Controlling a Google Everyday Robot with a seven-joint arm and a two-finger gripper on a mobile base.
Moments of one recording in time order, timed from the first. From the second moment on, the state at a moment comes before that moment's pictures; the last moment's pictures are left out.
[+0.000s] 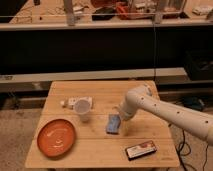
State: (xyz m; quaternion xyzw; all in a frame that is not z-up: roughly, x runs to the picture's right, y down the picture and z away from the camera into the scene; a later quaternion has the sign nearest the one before) arm 0.076 0.190 0.831 -0.28 -0.20 -0.12 0.93
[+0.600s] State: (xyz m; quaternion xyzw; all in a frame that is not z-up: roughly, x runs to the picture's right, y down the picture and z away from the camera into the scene) arm 0.063 0.203 0.844 -0.29 -0.22 -0.14 0.92
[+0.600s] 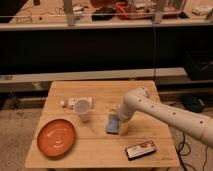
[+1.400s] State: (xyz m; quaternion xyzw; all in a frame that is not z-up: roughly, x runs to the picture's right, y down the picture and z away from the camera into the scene) arm 0.056 0.213 0.852 -0.30 -0.23 -0.14 0.92
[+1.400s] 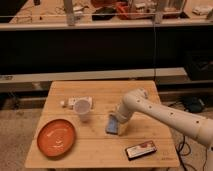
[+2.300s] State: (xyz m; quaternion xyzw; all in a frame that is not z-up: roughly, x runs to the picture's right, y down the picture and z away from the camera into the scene) arm 0.055 0.214 0.851 -0.30 -0.24 -0.14 0.91
